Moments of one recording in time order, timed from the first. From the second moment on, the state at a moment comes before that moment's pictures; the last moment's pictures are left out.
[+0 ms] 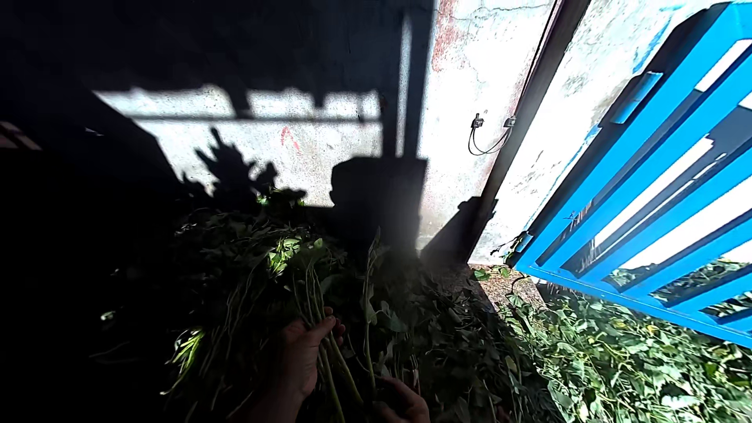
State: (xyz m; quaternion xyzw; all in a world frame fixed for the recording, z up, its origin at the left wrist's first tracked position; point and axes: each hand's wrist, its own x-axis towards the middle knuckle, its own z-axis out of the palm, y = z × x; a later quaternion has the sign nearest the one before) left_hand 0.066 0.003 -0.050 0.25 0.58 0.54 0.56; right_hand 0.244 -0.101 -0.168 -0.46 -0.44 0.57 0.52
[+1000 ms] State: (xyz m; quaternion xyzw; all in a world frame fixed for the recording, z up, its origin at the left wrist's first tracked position) left_hand 0.060 0.001 -0.040 0.36 0.53 0.54 0.55; right_hand 0.220 -0.049 -0.141 -0.42 -0.81 0.12 0.38
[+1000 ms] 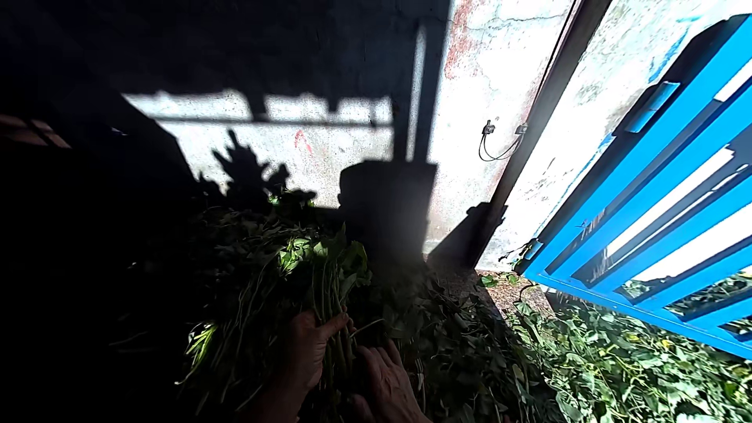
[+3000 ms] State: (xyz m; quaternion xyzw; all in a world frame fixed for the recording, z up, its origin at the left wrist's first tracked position) left_hand 0.049 0.000 -0.040 0.37 0.49 0.49 0.62; right_hand 0.257 -0.069 -0.153 -0.49 -0.67 0.34 0.44
